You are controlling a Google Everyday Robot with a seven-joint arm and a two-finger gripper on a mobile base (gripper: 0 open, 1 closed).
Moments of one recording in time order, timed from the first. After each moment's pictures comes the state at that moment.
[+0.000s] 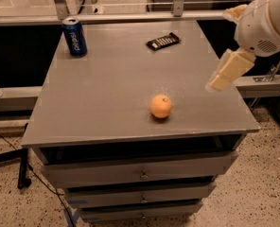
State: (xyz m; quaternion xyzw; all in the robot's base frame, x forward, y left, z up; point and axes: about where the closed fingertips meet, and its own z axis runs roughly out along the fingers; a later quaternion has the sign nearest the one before) arm 0.528 -0.183 0.982 -0.59 0.73 -0.06 0.35
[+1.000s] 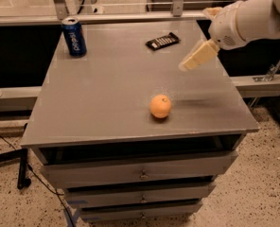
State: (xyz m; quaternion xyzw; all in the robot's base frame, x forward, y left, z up) arm 0.644 -0.163 0.950 -0.53 0.71 0.02 0.46
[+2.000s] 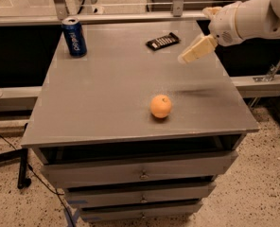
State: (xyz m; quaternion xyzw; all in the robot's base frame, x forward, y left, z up) arm 0.685 -0.164 0.943 -0.50 0.71 0.07 0.49
